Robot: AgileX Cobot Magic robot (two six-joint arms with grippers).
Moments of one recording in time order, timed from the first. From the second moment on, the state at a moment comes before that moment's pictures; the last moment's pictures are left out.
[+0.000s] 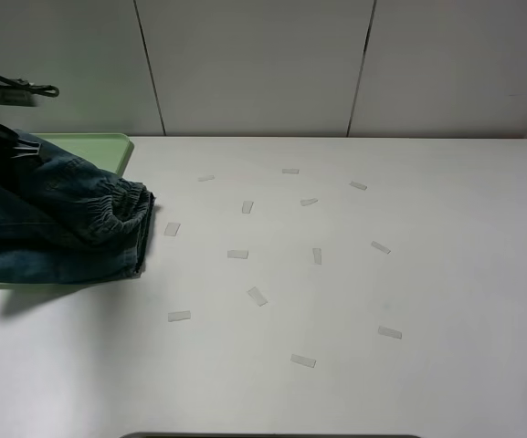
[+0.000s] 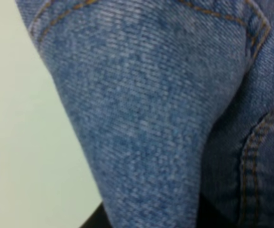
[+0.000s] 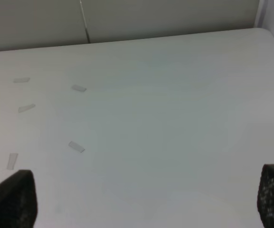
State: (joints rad) left arm 0.12 1.79 -1.13 0.20 0.56 -0.06; right arm 0.09 -0.01 -0.50 -0.07 1.03 0.19
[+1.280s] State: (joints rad) left arm 0.30 1.85 -1.13 0.16 0.29 0.06; right arm 0.09 -0.01 -0.50 -0.07 1.03 0.19
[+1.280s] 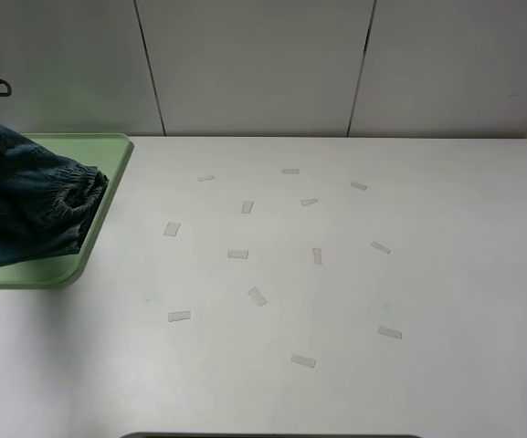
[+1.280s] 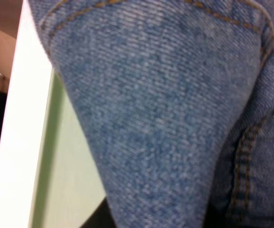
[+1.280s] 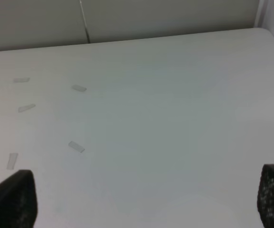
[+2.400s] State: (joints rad) left arm 0.31 1.48 -1.22 0.08 0.91 0.08; right arm 0.09 -0.01 -0.50 -0.07 1.03 0.19
